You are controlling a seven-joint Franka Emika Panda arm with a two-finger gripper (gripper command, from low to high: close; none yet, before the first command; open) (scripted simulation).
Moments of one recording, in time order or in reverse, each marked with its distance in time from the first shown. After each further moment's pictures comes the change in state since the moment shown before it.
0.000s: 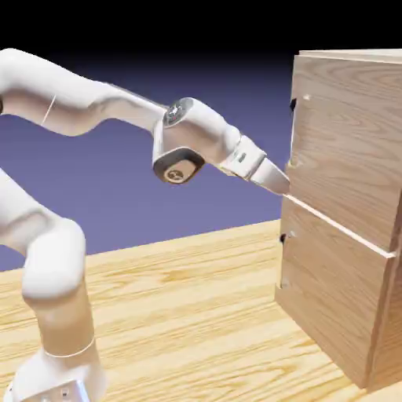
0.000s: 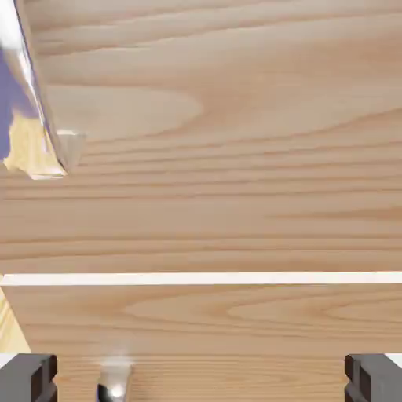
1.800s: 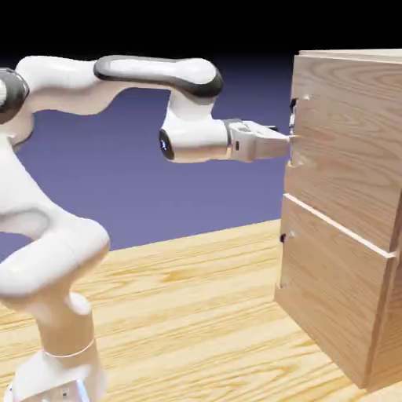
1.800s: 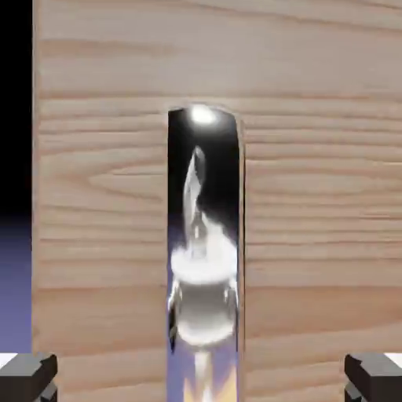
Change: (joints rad) arm -0.773 -0.039 0.737 0.448 2.127 -0.151 -1.718
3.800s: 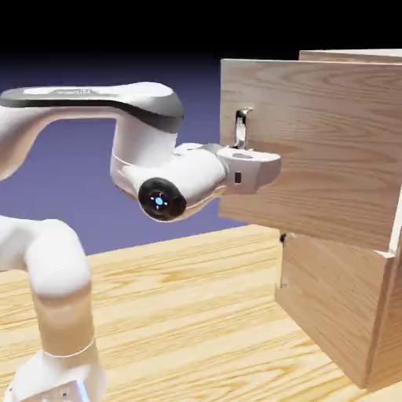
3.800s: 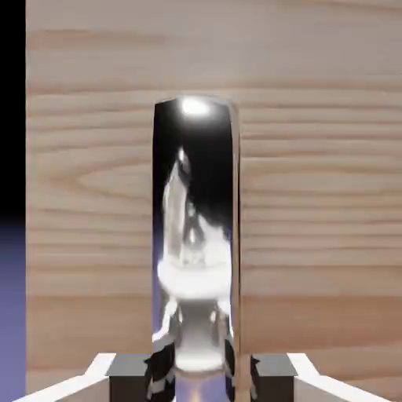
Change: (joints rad) arm 1.015 -0.374 -1.531 -0.496 -1.687 -0.652 0.577
